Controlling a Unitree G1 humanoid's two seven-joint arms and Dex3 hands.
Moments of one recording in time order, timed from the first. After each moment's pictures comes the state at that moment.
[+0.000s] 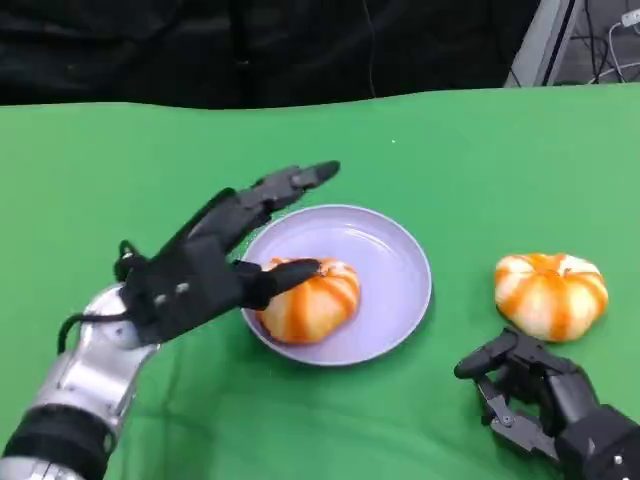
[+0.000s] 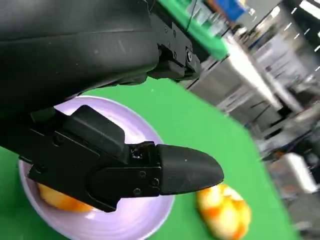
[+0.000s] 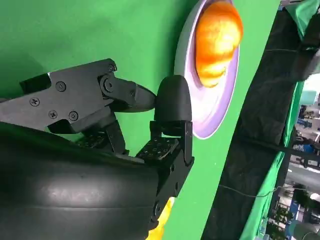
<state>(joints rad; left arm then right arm) -0.52 0.17 -0.17 0.75 0.11 -0.62 -0.30 -0.16 -0.02 0.04 0.92 -0.13 -0.82 -0.04</state>
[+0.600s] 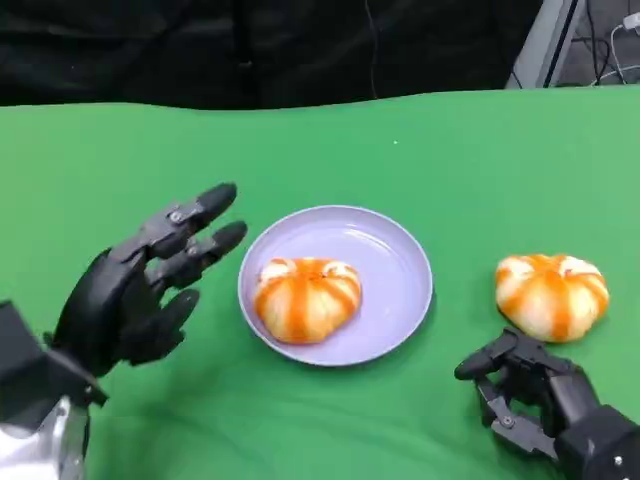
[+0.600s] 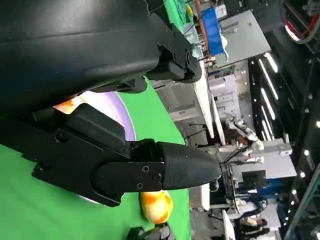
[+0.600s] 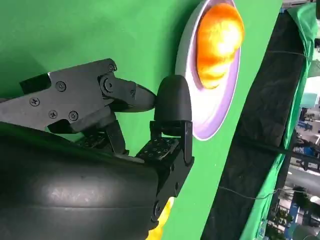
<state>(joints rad) -0.30 0.14 0.09 0.74 -0.36 -0.68 -0.73 -0.16 -0.03 0.04 0.92 -0.13 -0.82 -0.04</state>
